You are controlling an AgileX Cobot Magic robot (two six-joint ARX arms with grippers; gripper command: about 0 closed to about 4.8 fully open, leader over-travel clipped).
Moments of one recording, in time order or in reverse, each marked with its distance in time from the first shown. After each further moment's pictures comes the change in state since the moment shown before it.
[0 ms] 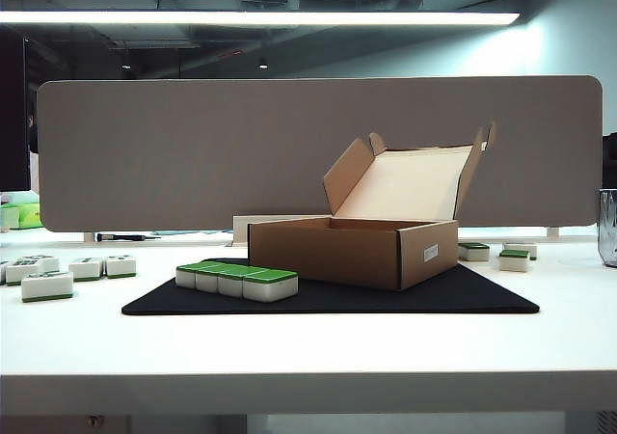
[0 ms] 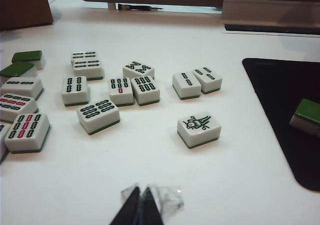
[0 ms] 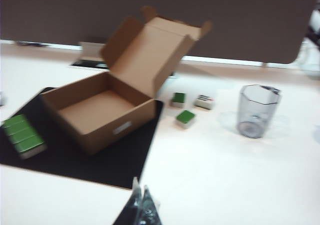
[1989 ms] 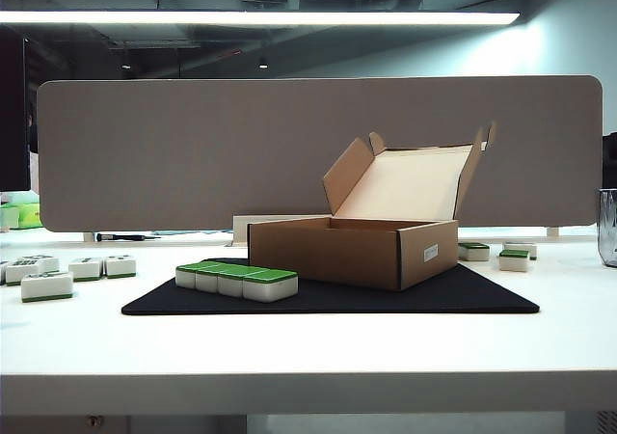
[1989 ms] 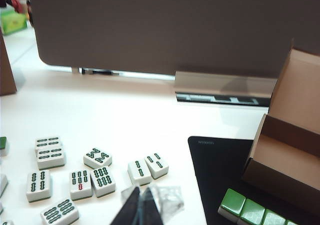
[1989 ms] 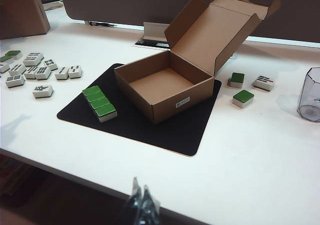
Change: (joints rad) left arm 0.000 0.412 0.518 -0.021 0.135 -0.079; right arm 0.000 0.002 0.225 -0.321 -0.206 0.000
